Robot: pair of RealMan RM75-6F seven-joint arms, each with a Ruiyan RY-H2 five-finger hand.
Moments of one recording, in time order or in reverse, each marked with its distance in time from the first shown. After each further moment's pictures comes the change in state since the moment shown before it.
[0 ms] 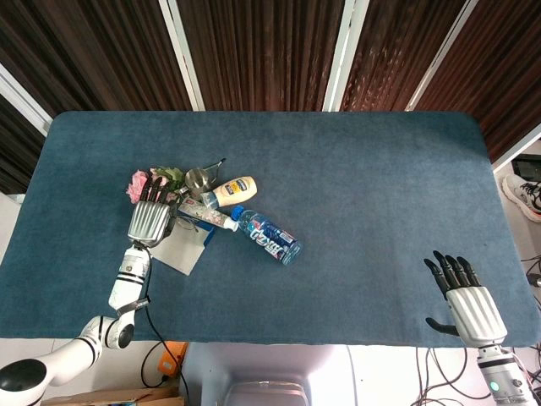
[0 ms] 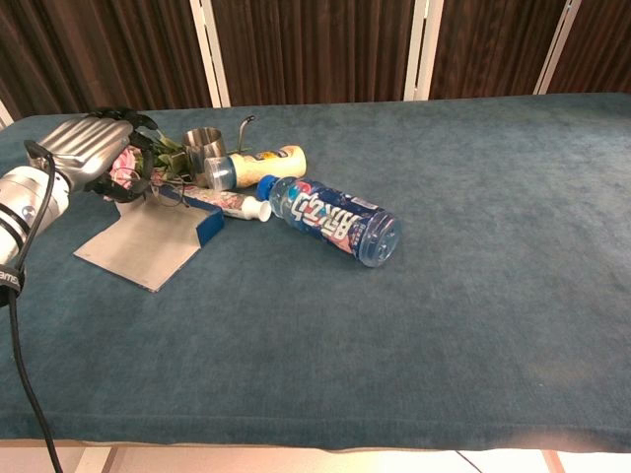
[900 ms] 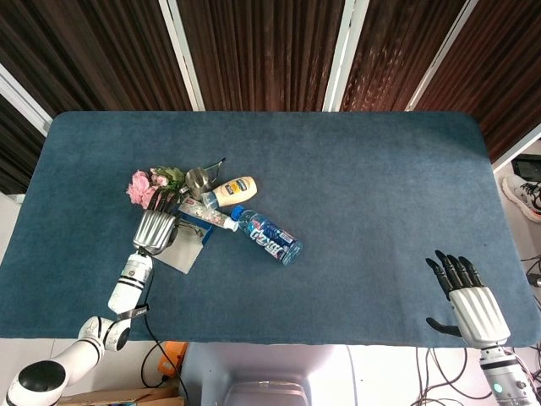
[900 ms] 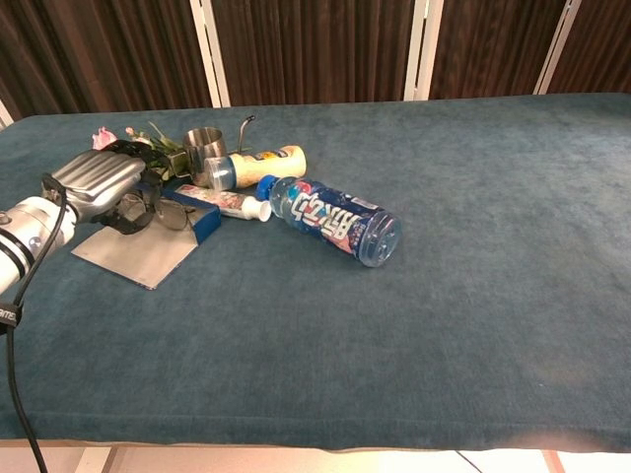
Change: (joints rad) left arm -0.005 -0.074 0.100 0.204 0.083 -0.044 -0.142; right arm -0.005 0.010 -0.002 -0.001 -0.015 0.013 0.038
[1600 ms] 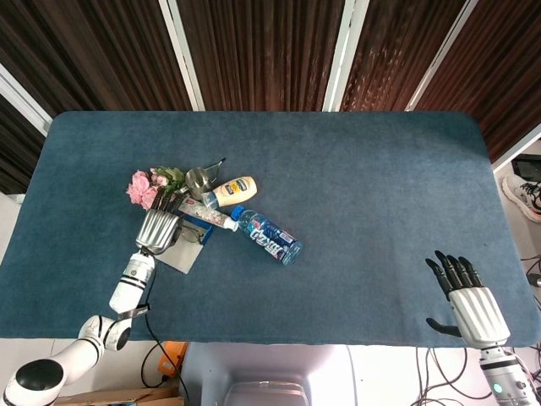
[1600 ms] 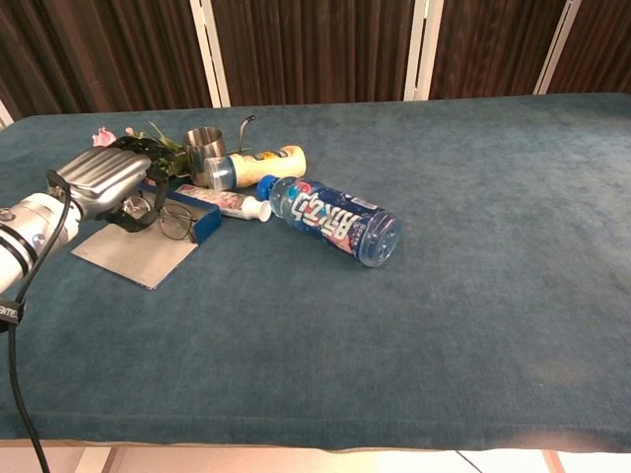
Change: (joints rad) left arm -0.010 0.008 0.000 -0.022 0.008 0.006 0.020; right arm -0.002 0.000 0.000 -0.002 -0.002 0.003 0.001
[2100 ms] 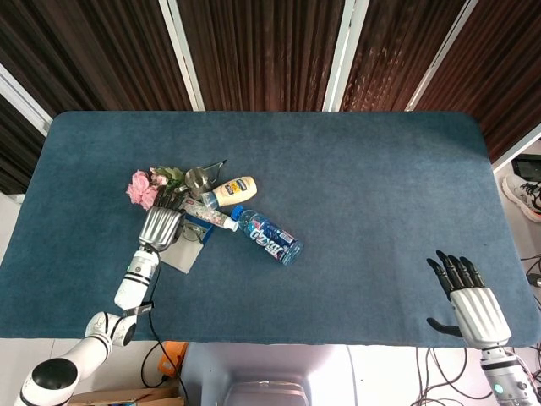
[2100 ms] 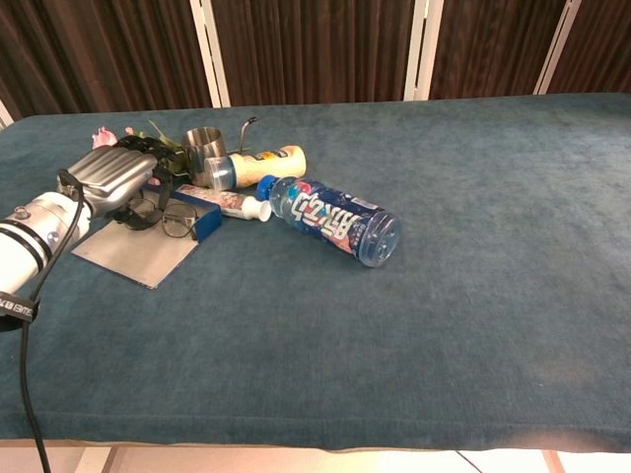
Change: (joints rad) left arm -0.030 -0.065 -0.011 0.119 -0.007 -0.027 -0.028; right arm -0.003 0.002 0.002 -0.002 0.003 0.001 0.004
